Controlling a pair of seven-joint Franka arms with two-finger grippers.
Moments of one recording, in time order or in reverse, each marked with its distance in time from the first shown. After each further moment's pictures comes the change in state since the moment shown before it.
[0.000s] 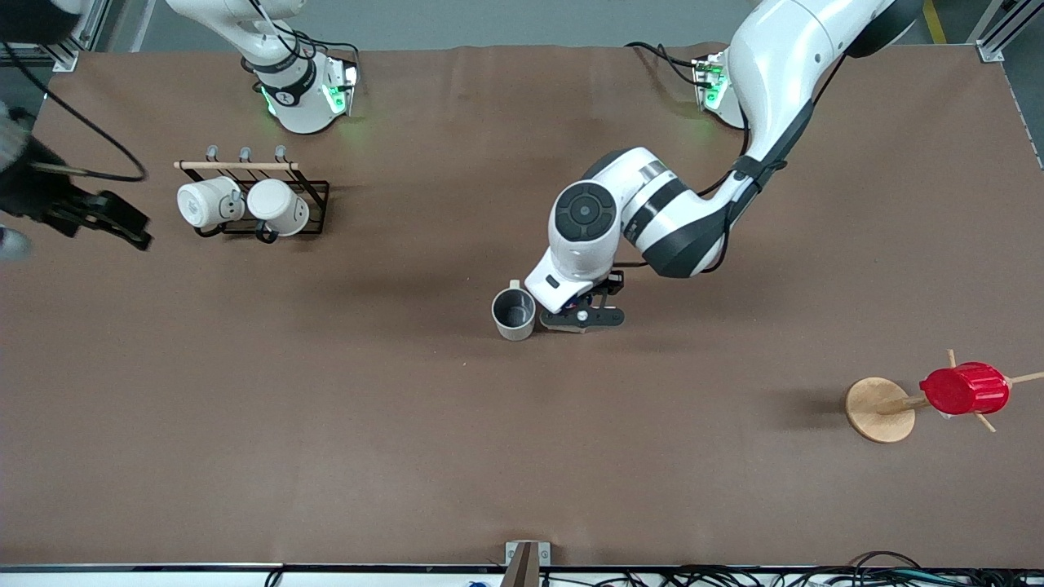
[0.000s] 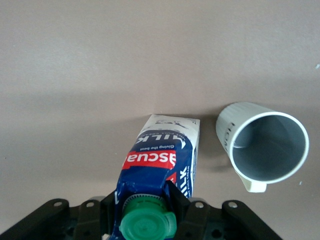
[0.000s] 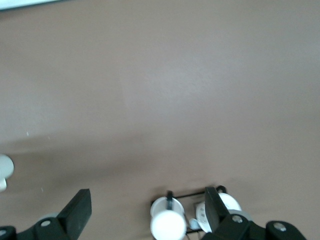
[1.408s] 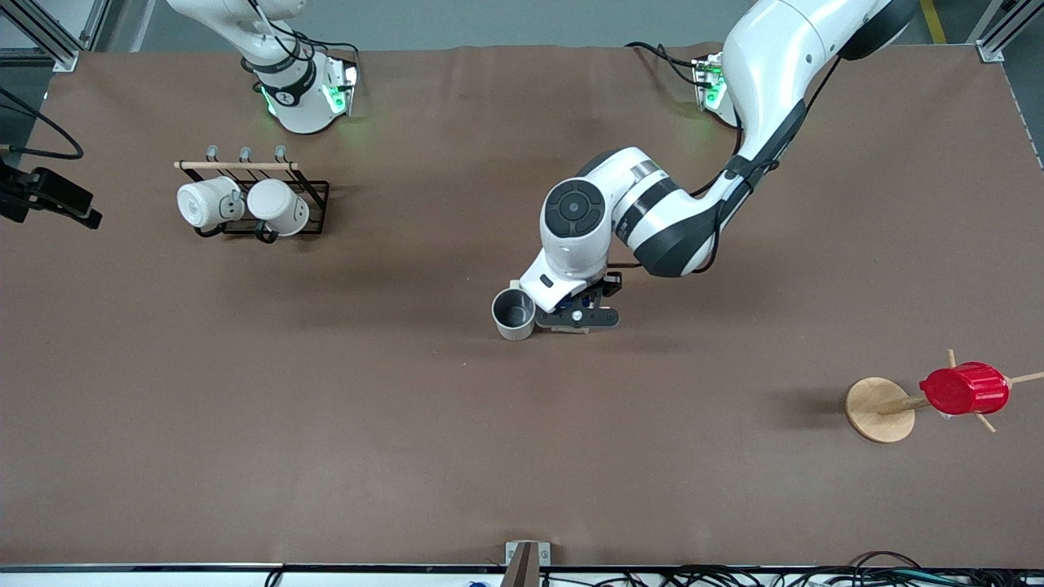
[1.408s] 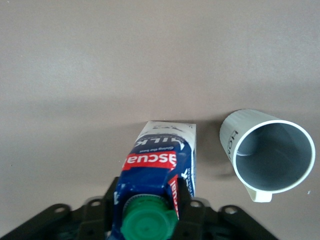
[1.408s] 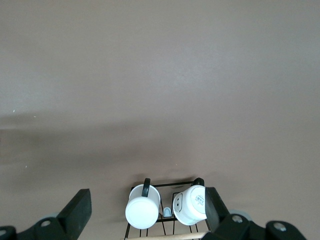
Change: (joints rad) left arm -0.010 0.011 0.009 0.015 0.050 -0.001 -0.012; right arm -0.028 -0.006 -0.050 0.010 0.018 -0.051 -0.142
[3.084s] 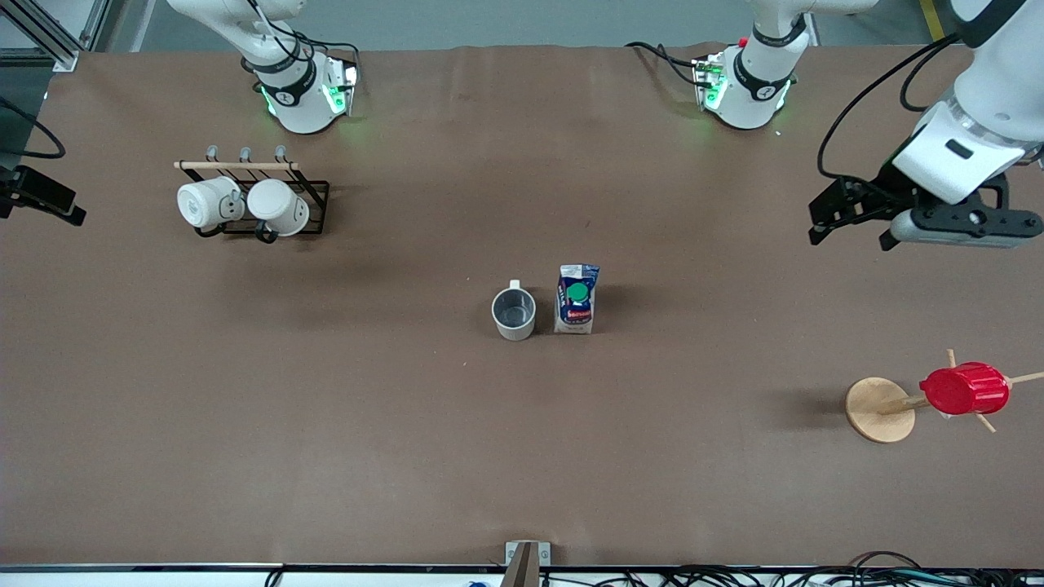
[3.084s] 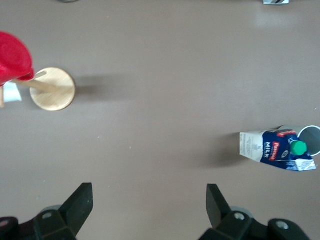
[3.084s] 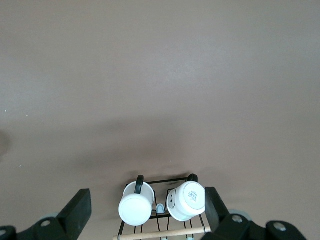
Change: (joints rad) left arm 0.174 -0.766 0.508 -0.331 -0.494 -0.075 0.752; right arm -0.007 0.000 -0.030 0.000 0.000 -0.015 -0.015
